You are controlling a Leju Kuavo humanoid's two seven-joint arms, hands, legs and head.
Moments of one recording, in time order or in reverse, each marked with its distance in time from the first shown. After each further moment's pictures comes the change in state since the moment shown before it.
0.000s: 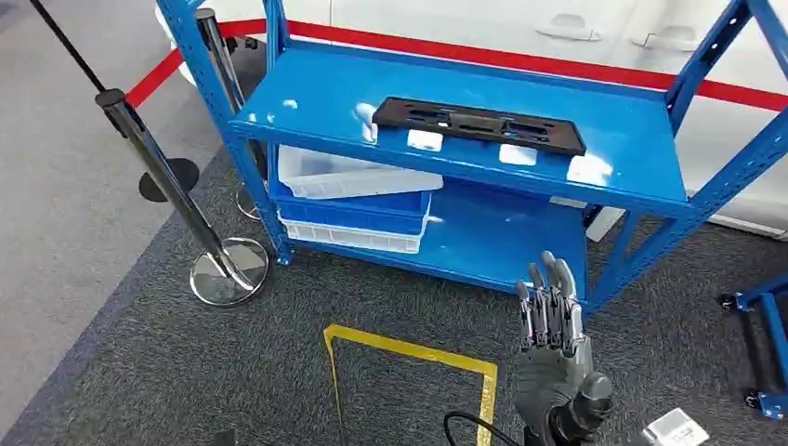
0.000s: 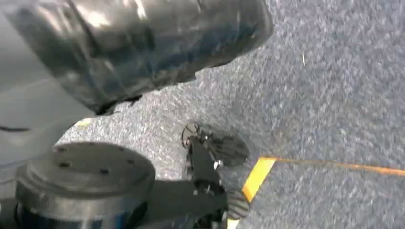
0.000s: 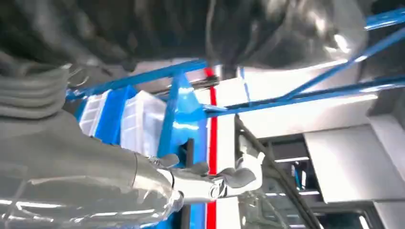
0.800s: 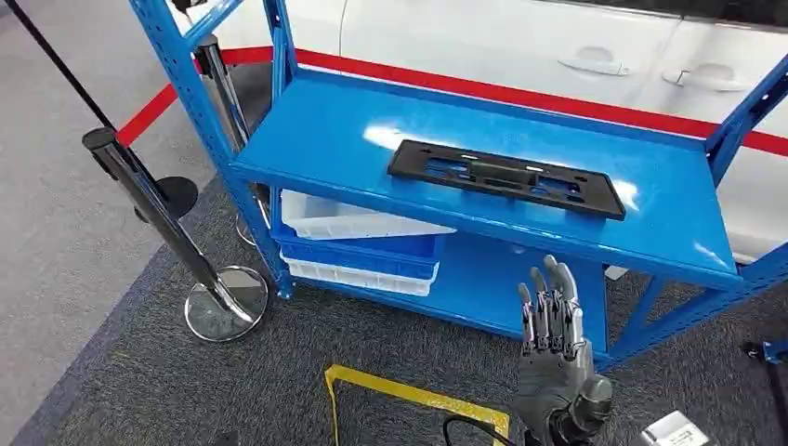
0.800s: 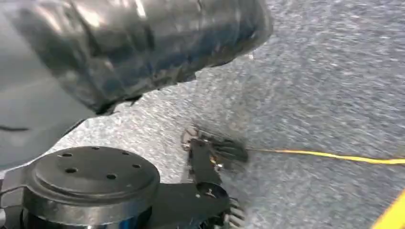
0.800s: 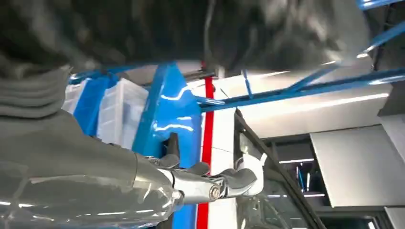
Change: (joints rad) left arm 0.014 -0.001 -0.015 0.000 -0.003 -0.006 0.001; right arm 0.014 -0.003 -0.005 0.004 0.007 0.000 -0.001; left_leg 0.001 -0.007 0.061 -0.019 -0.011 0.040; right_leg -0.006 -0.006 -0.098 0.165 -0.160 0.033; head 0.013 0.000
